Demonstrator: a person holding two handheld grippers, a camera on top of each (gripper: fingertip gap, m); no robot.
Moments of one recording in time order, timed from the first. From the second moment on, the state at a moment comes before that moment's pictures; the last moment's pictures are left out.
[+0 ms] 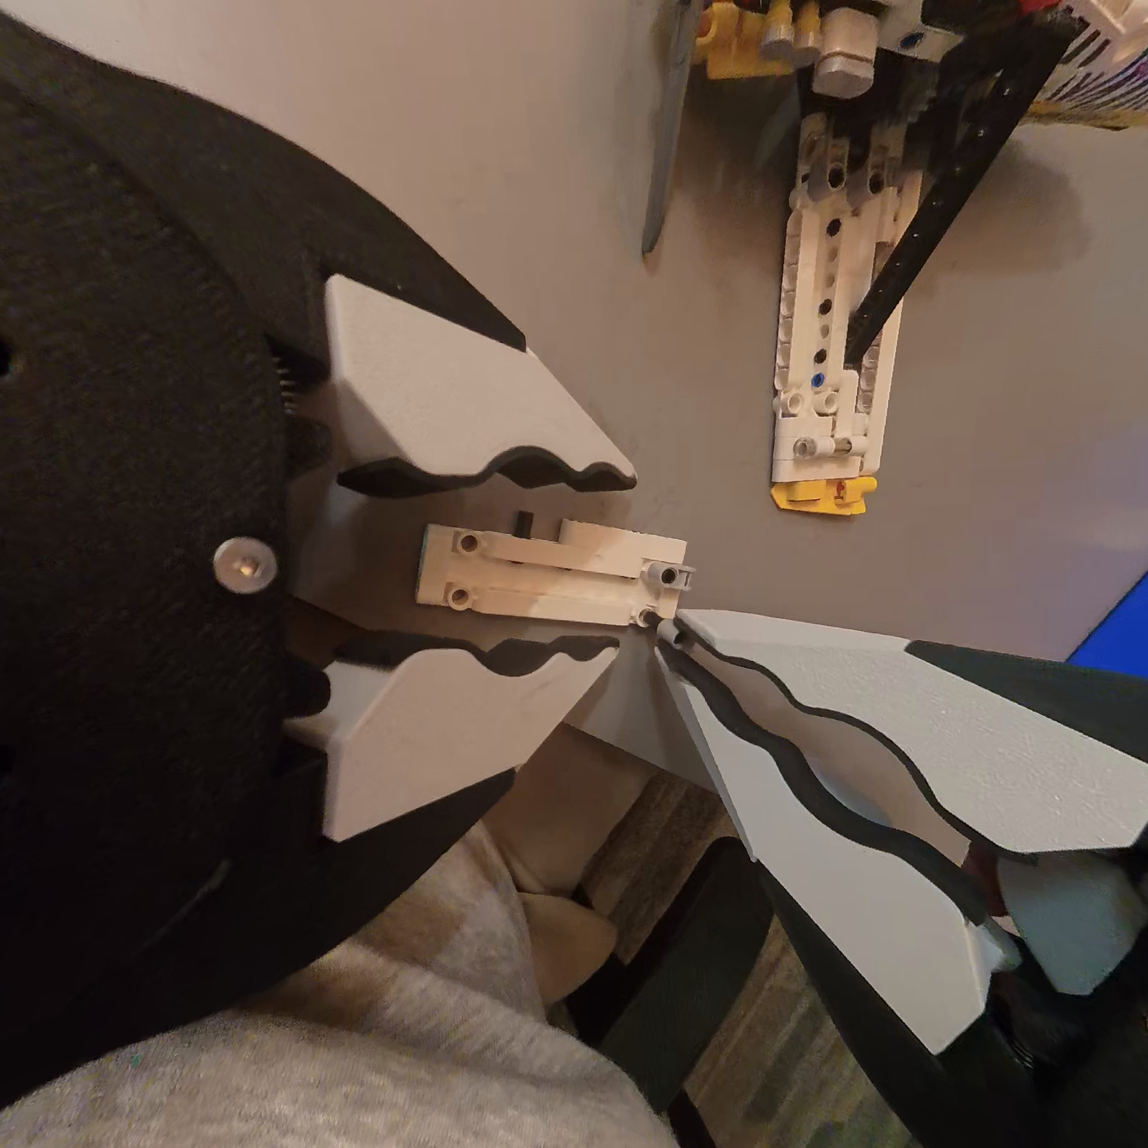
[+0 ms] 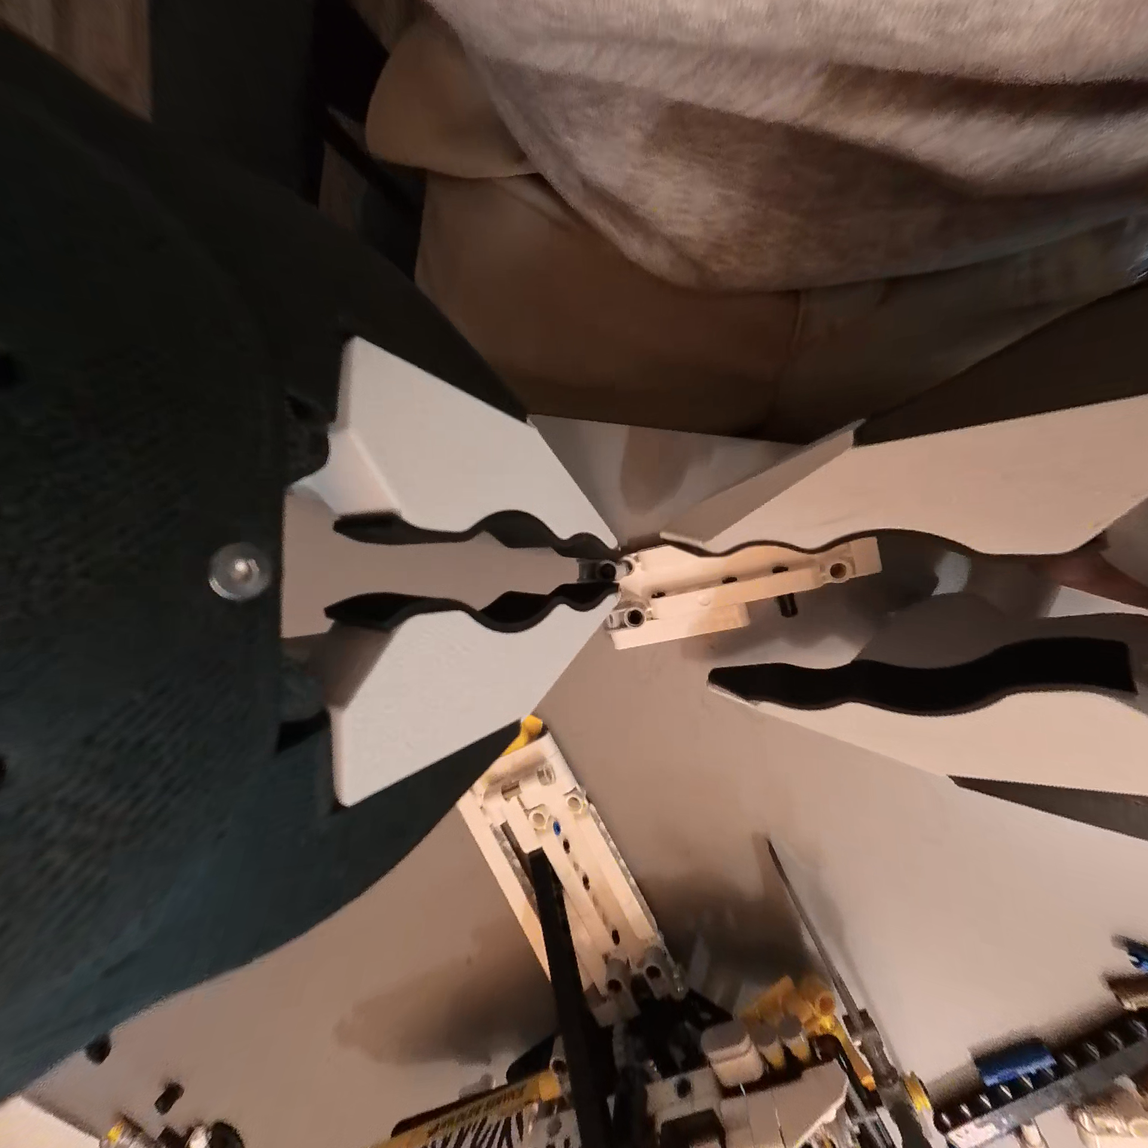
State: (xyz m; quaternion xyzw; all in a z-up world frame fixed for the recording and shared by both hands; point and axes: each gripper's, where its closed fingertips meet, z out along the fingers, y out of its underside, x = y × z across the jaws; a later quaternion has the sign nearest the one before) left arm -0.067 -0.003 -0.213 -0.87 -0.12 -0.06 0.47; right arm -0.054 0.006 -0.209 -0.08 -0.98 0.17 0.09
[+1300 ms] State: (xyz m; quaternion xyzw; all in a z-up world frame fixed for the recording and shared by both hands) left arm -0.068 -0.004 -0.192 -0.83 -0.13 -0.12 0.53; right arm -0.065 0.008 -0.194 -0.14 -0.97 0.17 0.10
